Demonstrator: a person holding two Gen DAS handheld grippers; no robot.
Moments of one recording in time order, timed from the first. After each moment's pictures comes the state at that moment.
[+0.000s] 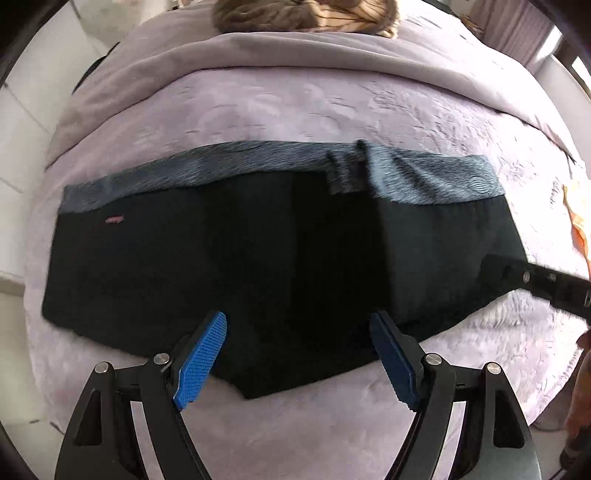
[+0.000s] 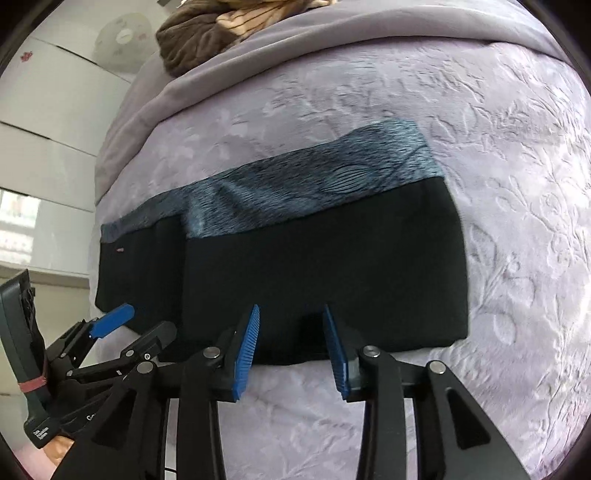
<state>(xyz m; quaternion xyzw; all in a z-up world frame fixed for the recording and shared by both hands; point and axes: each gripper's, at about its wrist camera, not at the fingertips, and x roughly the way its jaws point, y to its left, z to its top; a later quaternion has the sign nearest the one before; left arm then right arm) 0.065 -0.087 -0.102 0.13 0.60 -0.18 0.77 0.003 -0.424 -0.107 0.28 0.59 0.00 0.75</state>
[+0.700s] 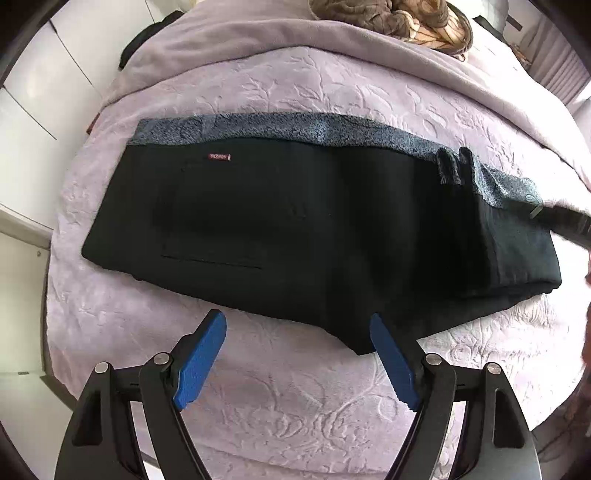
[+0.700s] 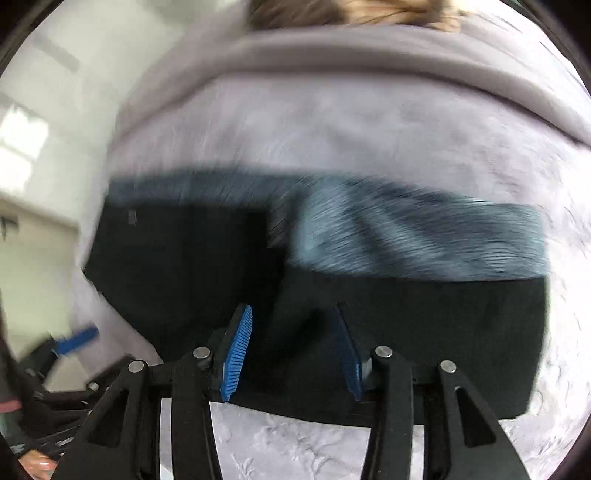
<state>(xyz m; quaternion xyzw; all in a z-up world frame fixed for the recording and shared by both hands) 0.069 0.003 -0.104 0.09 0.62 -0.11 0.77 0.067 -0.357 -0.103 0.19 0.59 0.03 0.79</state>
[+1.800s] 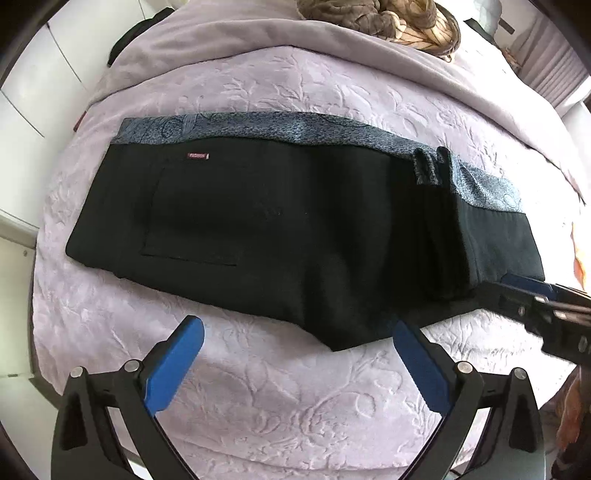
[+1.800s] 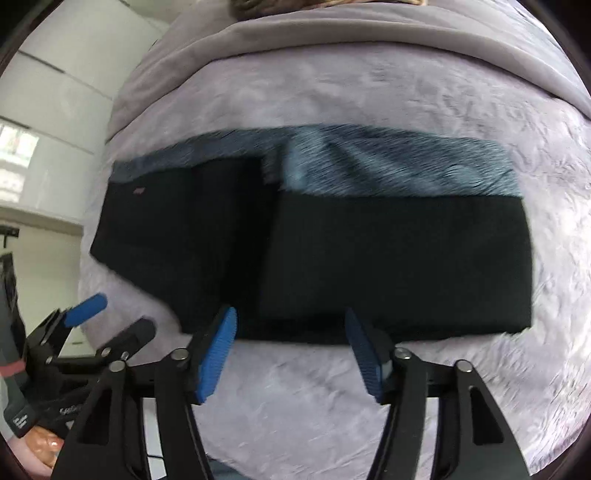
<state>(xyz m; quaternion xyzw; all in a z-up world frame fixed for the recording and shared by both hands) 0.067 -0.008 -0.104 0.07 0.63 -0.14 0.76 0.025 -0.317 -0.095 0.19 0.64 0.04 0.74</state>
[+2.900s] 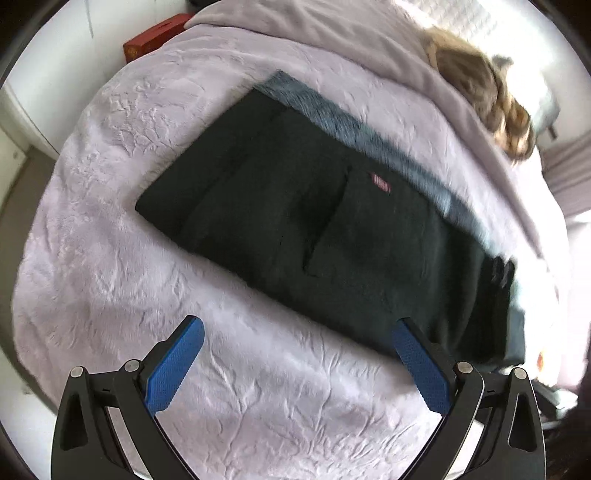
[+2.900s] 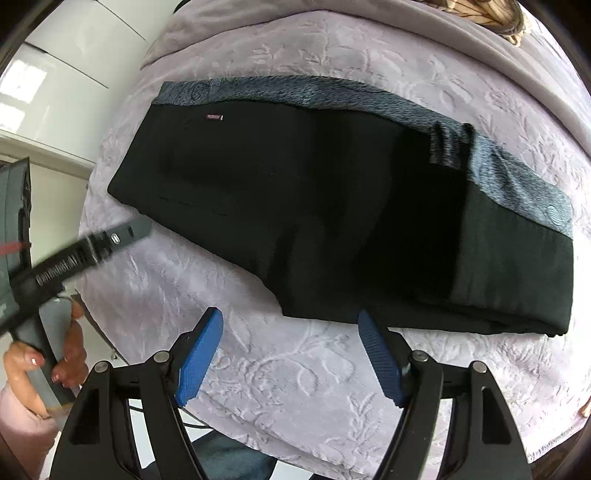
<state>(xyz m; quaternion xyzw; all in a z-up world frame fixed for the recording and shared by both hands) 0.123 0.164 -0.134 -0.14 0.63 -0.10 0.76 0.036 -0.175 -0.105 0.10 0.69 0.07 0.72</state>
